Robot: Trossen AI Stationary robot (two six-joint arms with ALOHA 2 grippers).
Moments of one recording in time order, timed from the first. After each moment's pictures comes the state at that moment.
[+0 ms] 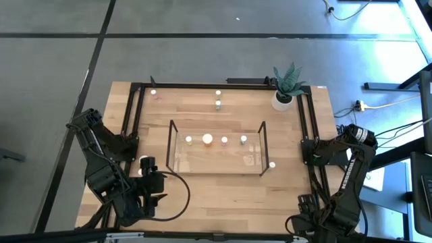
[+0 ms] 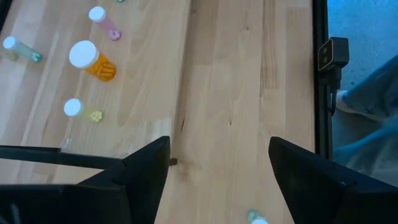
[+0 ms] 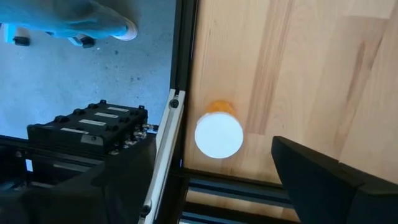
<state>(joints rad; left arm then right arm) -0.92 1.56 1.69 -1.39 -0.58 -0.95 1.14 1.71 1.50 -1.17 -0.03 1.04</state>
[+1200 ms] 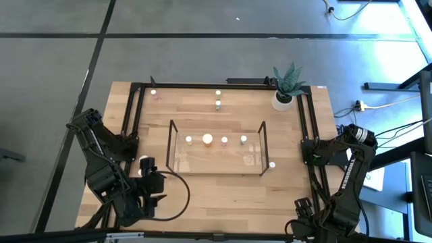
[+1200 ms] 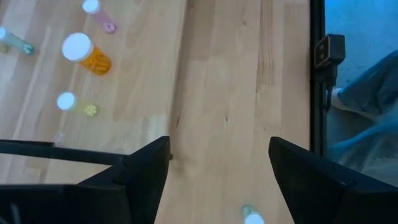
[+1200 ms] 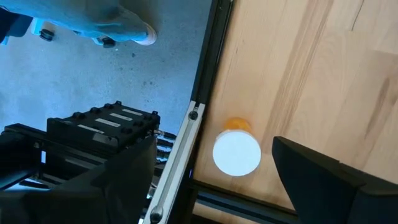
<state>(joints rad) -0.92 1.56 1.69 -1.39 -0.56 -0.97 1.14 1.71 1.50 -1.09 -0.03 0.94</state>
